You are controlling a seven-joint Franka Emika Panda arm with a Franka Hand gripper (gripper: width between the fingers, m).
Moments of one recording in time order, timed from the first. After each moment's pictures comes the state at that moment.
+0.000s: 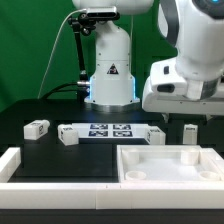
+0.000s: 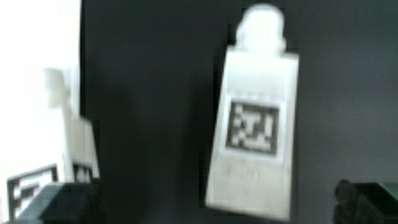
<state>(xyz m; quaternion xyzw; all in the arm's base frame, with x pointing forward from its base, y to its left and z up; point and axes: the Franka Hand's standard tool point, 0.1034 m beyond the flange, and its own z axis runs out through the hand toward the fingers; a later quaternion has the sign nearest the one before) 0.395 0.146 0.042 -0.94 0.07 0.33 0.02</state>
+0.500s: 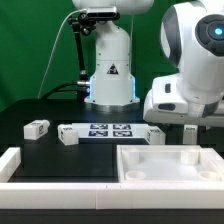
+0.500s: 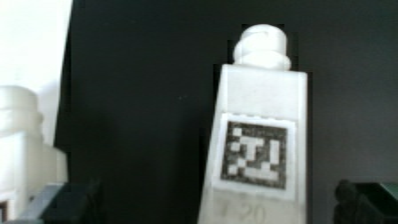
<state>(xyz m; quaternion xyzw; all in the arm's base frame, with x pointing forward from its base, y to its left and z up) 0.384 0.151 0.020 -0.93 0.07 0.37 0.01</state>
